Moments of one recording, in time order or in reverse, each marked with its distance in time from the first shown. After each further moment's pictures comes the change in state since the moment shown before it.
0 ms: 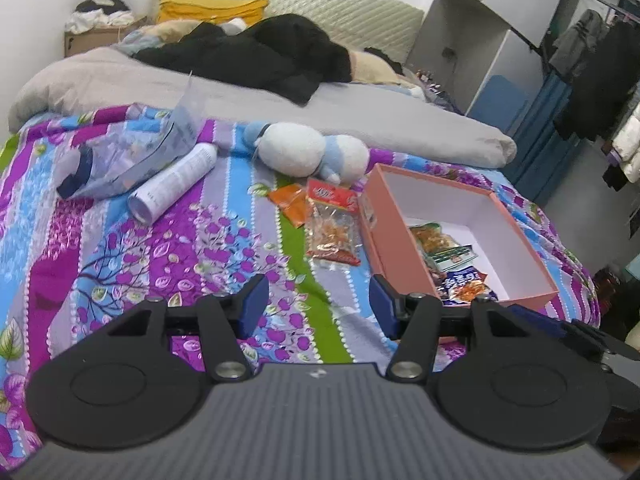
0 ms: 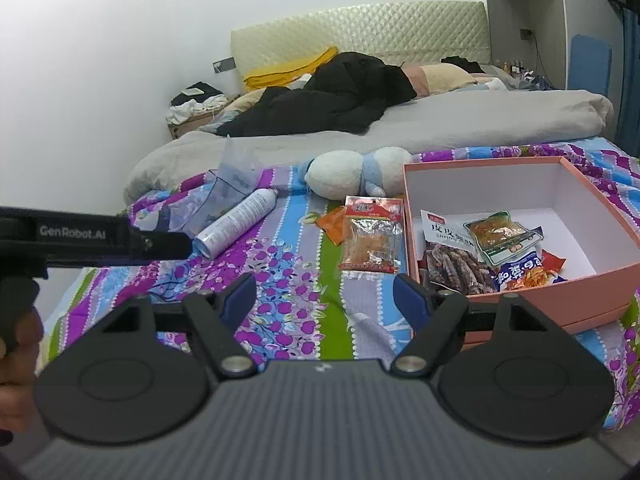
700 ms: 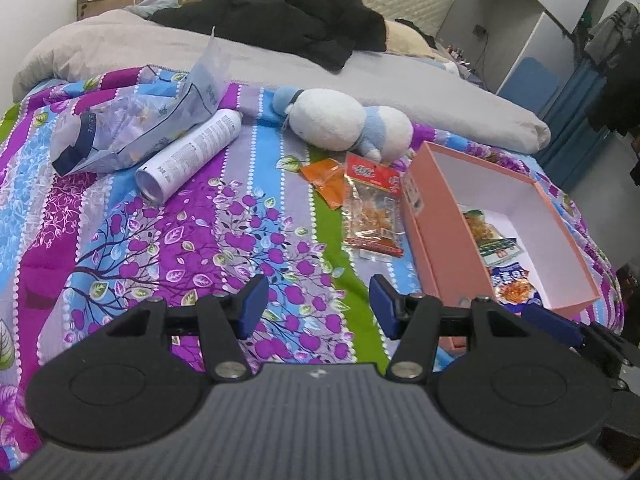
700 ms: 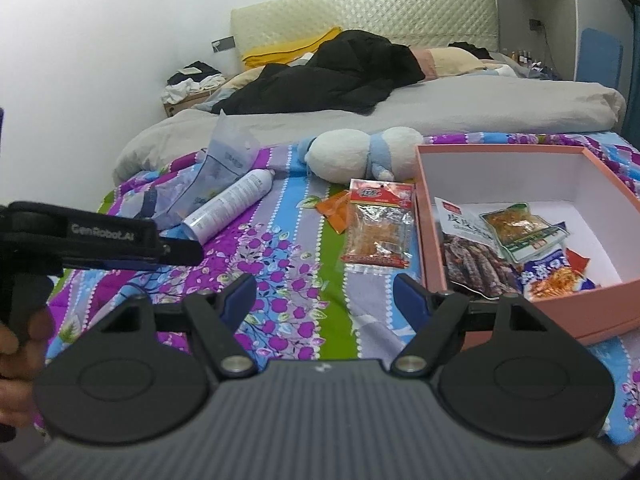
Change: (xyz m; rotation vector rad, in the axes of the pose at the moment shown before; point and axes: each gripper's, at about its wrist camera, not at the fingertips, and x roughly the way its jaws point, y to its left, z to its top) left arm 0.080 0.038 0.017 -0.042 0.093 0.055; right arm 0.062 0.010 0.000 -0.030 0.051 -0.007
